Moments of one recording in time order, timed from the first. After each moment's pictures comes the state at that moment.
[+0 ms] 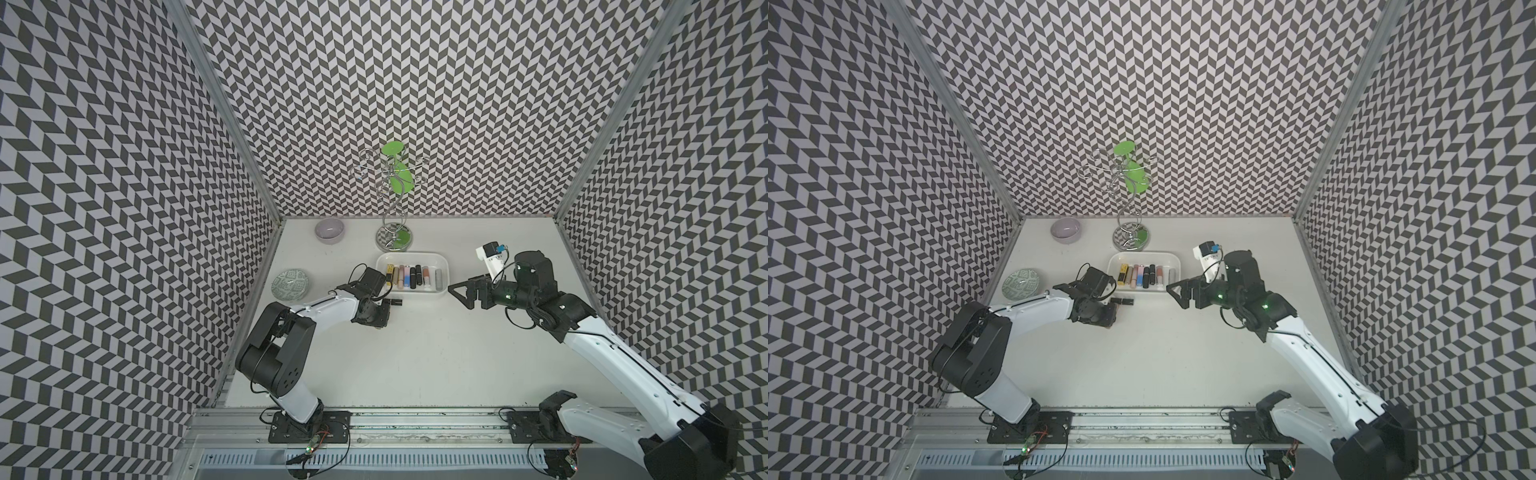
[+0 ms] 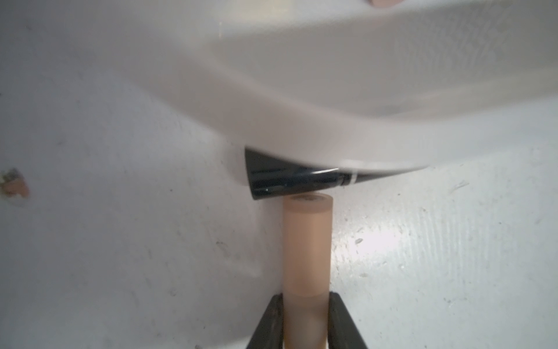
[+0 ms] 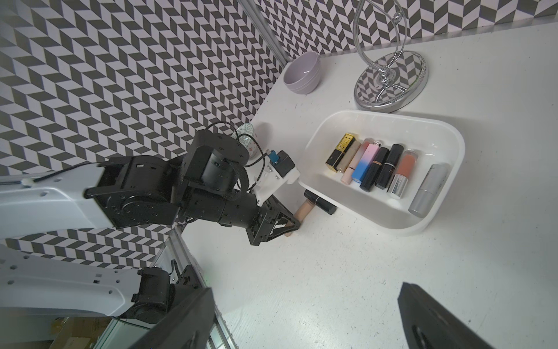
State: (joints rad) left arm -0.50 1.64 0.89 -0.47 0.09 -0.28; right arm 0.44 1.08 0.91 -0.37 -0.49 0.35
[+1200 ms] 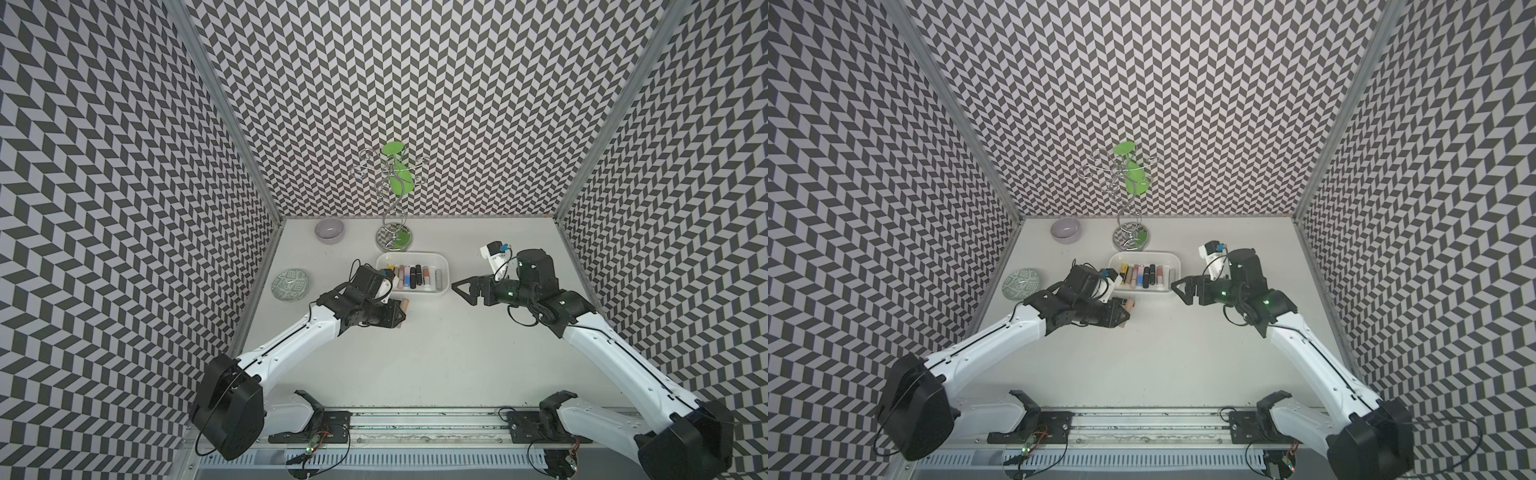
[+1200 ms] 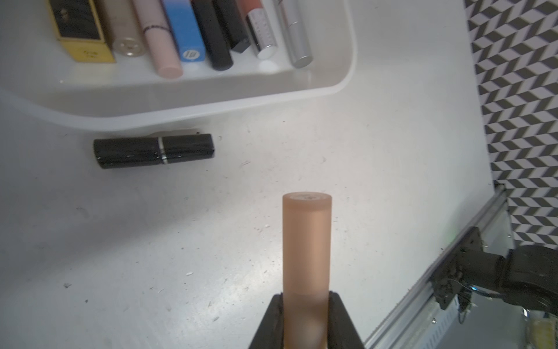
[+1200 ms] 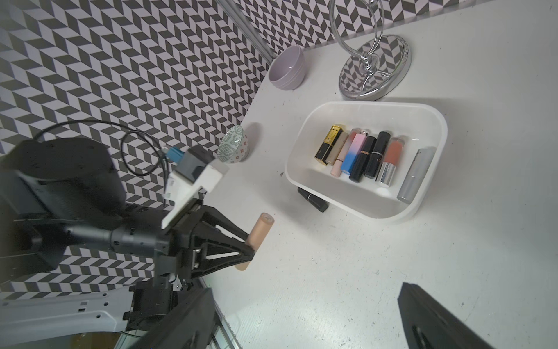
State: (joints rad) left arm -0.60 1.26 0.90 -0.53 0.39 -0.43; right arm 0.36 1.13 0.92 -0.39 -0.56 0.39
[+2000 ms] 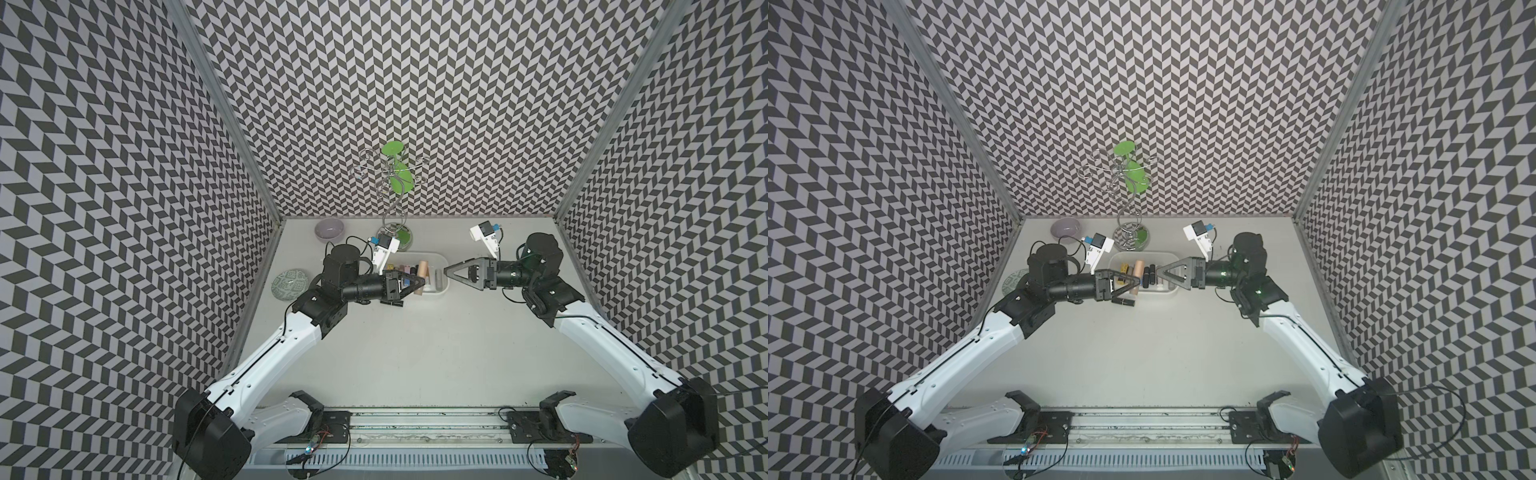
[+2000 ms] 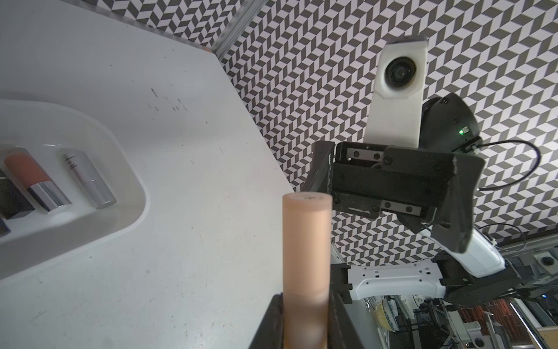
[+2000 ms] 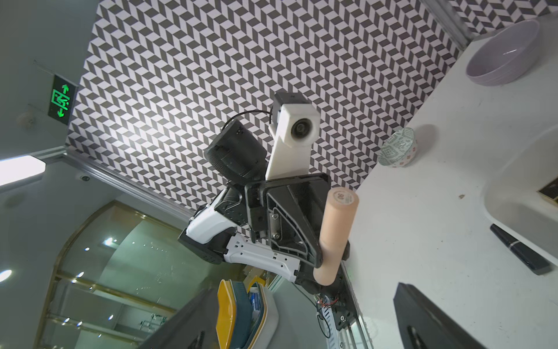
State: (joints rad) left arm -0.53 1.14 0.97 -0.08 0.79 -0.72; right arm 0.38 1.21 0.95 0.21 -1.13 0.87
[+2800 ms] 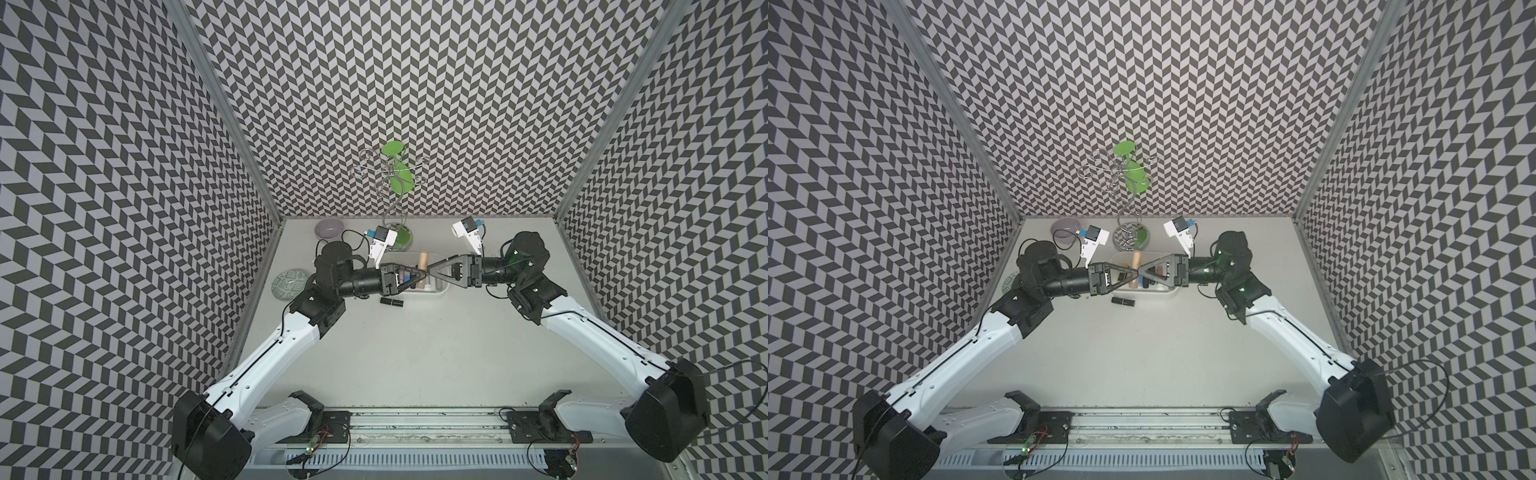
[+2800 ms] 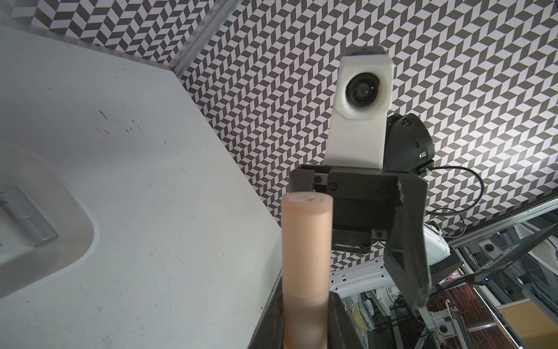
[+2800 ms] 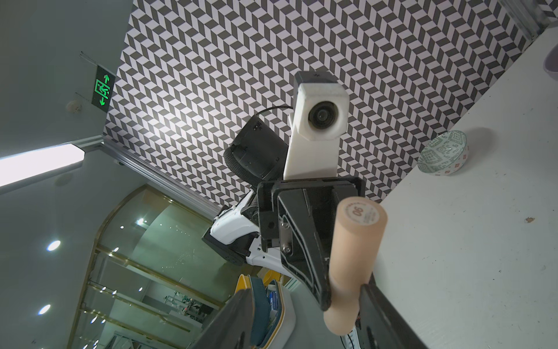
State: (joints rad) left arm -0.51 1.13 0.97 0.06 0.87 -0.82; right arm 0.52 1.28 1.01 0.36 -1.08 0.99
